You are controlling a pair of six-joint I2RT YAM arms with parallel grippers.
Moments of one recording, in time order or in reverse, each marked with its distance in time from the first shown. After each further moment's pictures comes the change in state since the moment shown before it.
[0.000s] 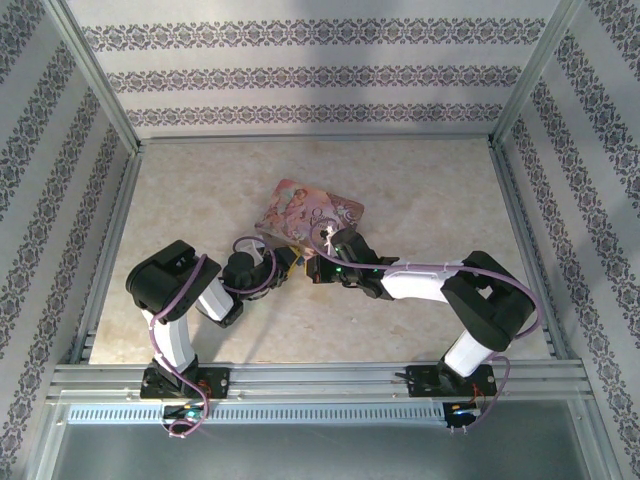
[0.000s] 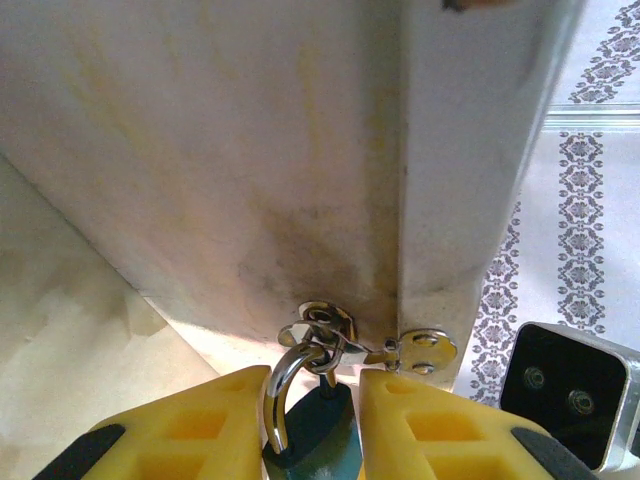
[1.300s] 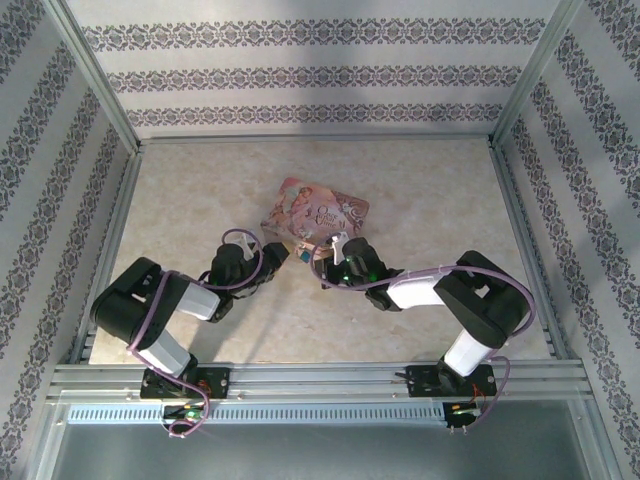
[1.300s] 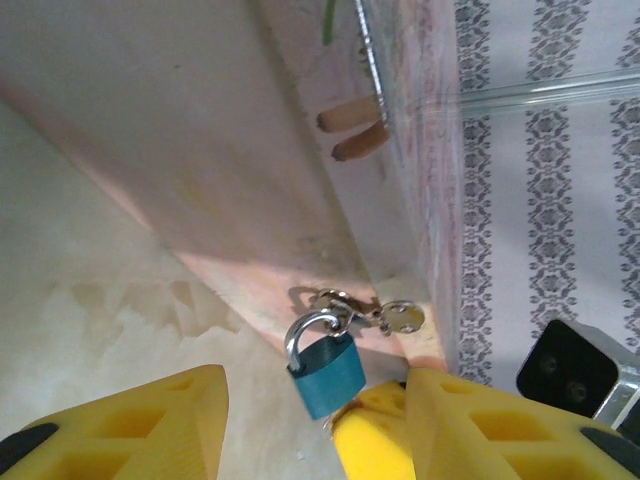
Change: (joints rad) left arm 0.092 -0.228 -0.010 -0.308 0.076 0.193; right arm -0.018 0.019 -0.147 0.283 0.105 -0.260
